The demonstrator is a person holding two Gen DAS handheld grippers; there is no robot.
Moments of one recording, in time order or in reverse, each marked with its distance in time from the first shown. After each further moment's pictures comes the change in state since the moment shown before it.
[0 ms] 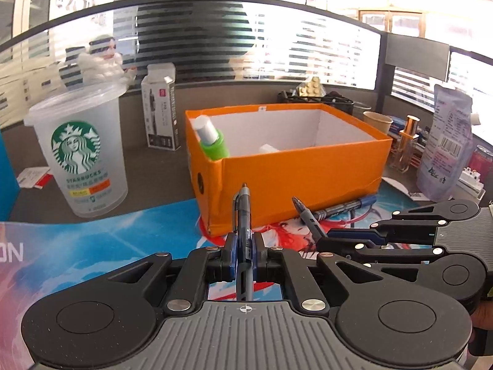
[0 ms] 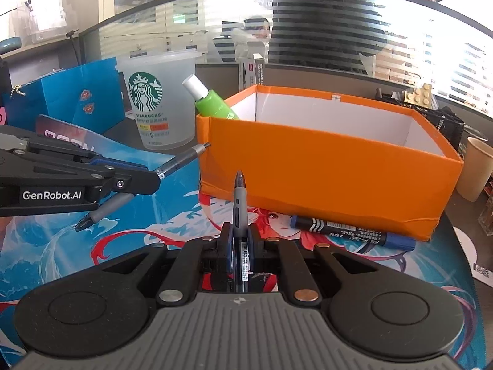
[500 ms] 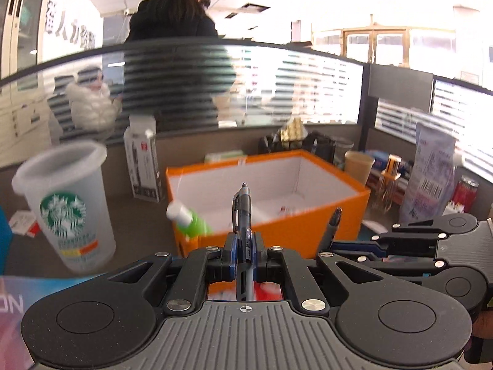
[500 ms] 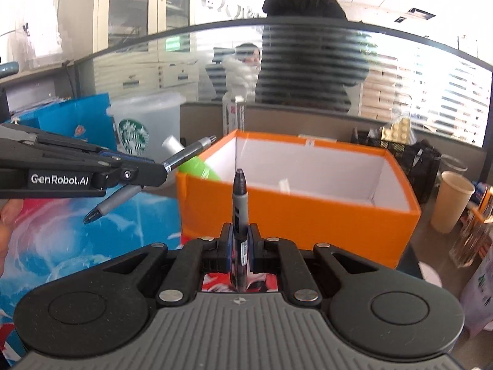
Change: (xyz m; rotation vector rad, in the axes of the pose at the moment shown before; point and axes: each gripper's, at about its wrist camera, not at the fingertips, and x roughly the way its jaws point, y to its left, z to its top) left arm -0.014 -0.019 0.055 0.032 -0.108 -0.038; right arm -0.037 -0.026 0.036 0.001 -0.101 -0.028
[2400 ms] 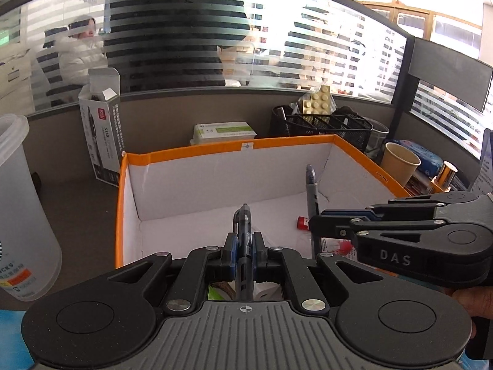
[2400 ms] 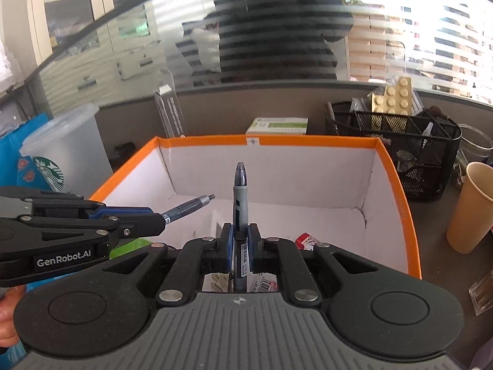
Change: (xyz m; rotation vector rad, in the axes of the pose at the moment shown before) left arm 0.154 0.015 0.031 -0.093 0.183 -0.012; right arm 0.123 -0.110 0.057 0.154 0.161 0.022
